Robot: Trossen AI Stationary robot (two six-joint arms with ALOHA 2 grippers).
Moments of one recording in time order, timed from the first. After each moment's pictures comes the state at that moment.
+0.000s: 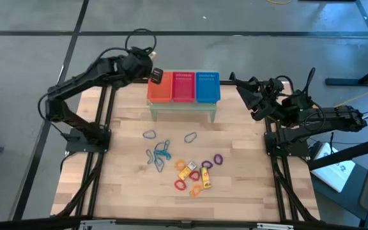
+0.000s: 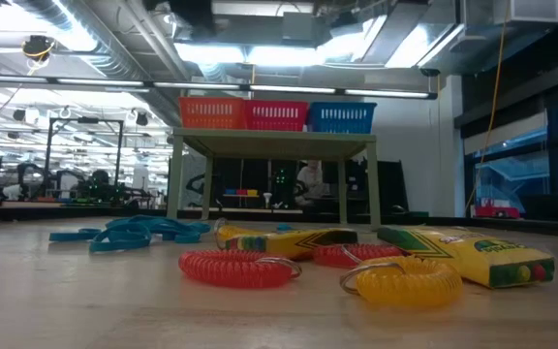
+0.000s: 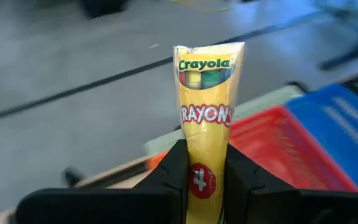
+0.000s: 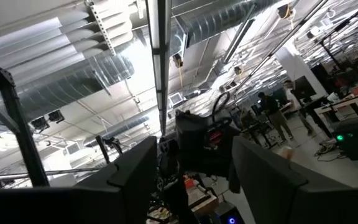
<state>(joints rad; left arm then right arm) 0.29 1.42 1.76 -1.10 -0.68 -0.58 0.05 0.89 0.79 0.65 0.31 0.40</state>
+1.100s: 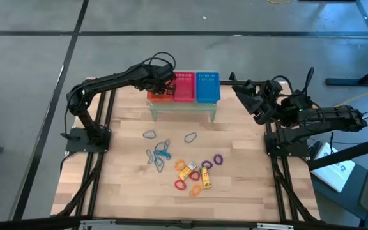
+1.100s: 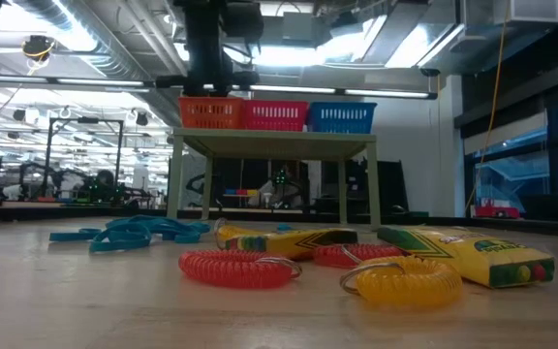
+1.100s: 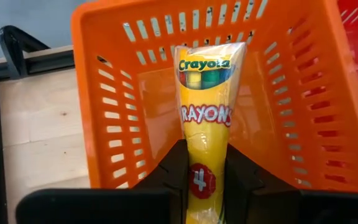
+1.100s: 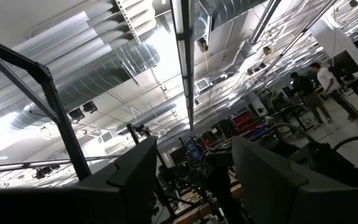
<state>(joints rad) 0.39 1.69 1.61 -1.13 -0.38 -0.88 0.05 0.89 0.79 0.64 0.17 0.49</state>
